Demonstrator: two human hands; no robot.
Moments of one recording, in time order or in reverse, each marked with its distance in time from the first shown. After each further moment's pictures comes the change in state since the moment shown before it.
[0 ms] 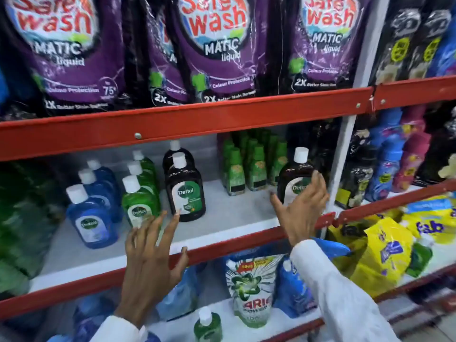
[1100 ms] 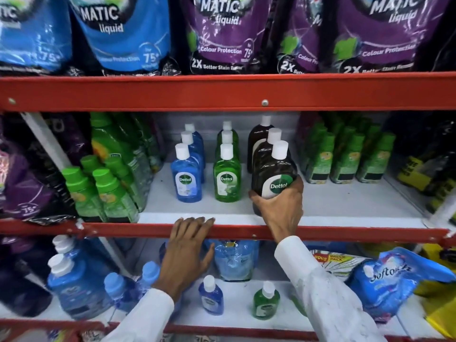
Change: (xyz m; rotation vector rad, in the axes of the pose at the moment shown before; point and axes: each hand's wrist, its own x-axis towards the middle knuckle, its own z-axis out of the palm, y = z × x) left_hand -0.076 -0.099 -0.002 -0.034 -0.225 -0.155; right_hand -0.129 -0.164 0.067 0.314 -0.418 0.088
